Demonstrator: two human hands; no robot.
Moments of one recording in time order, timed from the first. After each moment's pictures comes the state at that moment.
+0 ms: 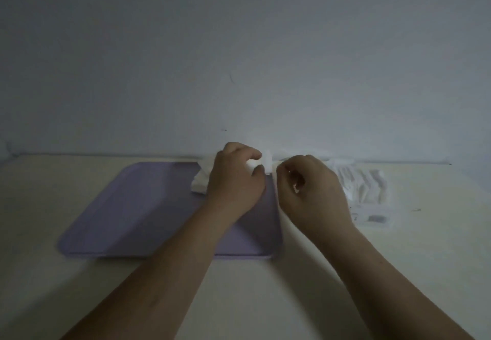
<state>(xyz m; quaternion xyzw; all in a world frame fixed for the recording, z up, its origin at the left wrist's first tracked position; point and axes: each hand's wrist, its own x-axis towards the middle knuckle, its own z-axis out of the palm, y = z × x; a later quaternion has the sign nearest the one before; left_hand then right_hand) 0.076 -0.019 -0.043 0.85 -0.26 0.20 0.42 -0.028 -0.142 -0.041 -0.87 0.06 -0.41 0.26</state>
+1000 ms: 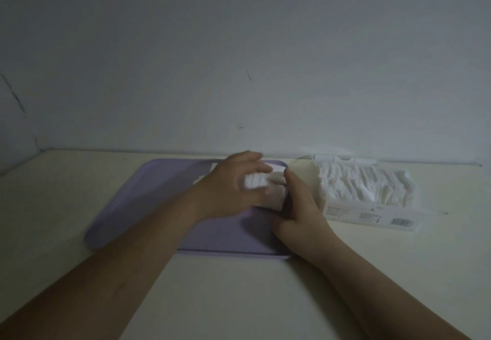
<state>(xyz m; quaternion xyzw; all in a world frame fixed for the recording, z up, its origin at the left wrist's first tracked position) 0.093 0.044 -0.041 0.85 -0.41 0.04 0.34 -0.017 -0.119 -0.084 -0.88 0.03 -0.16 0.44</state>
